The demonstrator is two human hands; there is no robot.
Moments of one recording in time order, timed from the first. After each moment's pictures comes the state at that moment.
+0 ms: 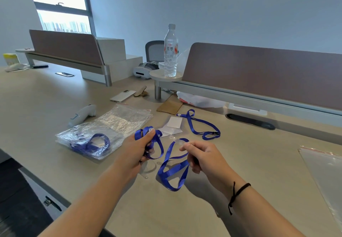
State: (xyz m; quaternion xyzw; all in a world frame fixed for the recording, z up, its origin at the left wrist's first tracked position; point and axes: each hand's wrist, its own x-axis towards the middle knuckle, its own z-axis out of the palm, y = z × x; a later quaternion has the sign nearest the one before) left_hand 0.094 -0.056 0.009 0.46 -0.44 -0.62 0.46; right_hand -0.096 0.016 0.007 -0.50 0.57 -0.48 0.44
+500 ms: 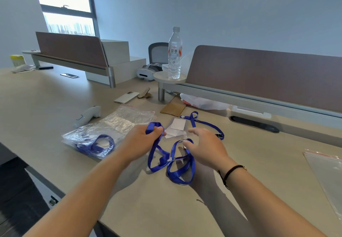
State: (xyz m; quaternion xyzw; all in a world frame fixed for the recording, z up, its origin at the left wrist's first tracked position) left_hand 0.108 -0.064 0.042 0.50 -0.71 -0.37 0.33; right_hand -0.097 -0.025 0.024 -0.63 0.73 -0.25 0.11
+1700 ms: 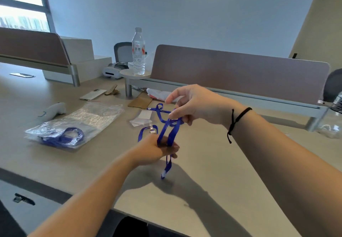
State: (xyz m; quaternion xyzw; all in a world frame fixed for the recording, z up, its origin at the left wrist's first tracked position) left_hand 0.038 0.022 0.020 0.30 -0.82 -0.45 0.17; right_hand -0.120 0.094 0.155 -0.65 0.61 -0.31 0.32
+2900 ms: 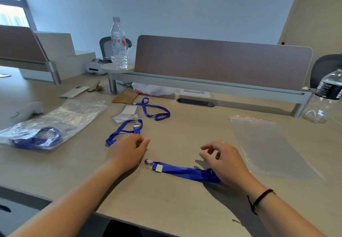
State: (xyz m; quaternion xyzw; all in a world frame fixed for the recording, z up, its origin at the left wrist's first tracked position) left_hand 0.024 0.000 -0.036 0.45 -0.85 -0.15 0.22; right_hand -0.203 0.189 -0.014 -0.53 0.78 -0.33 0.06
